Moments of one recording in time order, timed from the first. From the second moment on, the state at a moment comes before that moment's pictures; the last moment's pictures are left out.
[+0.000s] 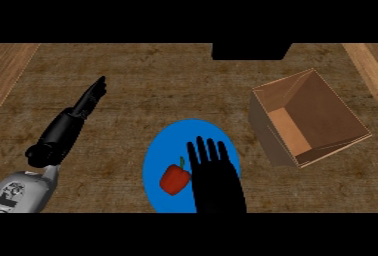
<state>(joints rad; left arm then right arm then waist) -0.22 0.49 -0.25 -1.52 0.12 0.03 -0.11 -0.34 -0.07 0.84 -1.79 0.90 0.49 1.05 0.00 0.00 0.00</state>
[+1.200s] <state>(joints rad) -0.21 0.38 -0.14 -1.56 0.01 -0.07 -0.05 -0.20 -0.02 0.75 -1.57 1.09 0.42 0.90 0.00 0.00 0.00</state>
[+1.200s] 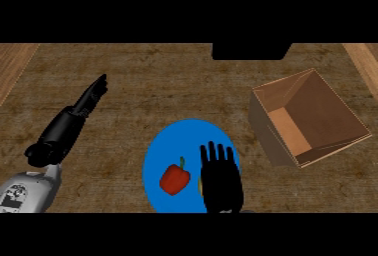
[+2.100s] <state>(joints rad) -0.22 0.33 -0.08 -1.55 -0.04 -0.14 -0.06 -0.39 -0.02 0.75 -1.40 1.16 0.18 0.74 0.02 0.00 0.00</state>
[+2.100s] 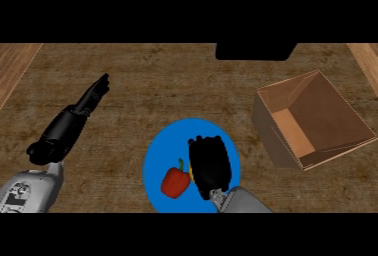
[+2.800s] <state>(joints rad) -0.26 0.32 -0.08 -1.51 -0.06 -0.16 -0.07 -1.00 0.00 0.67 -1.05 0.93 -0.06 0.90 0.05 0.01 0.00</state>
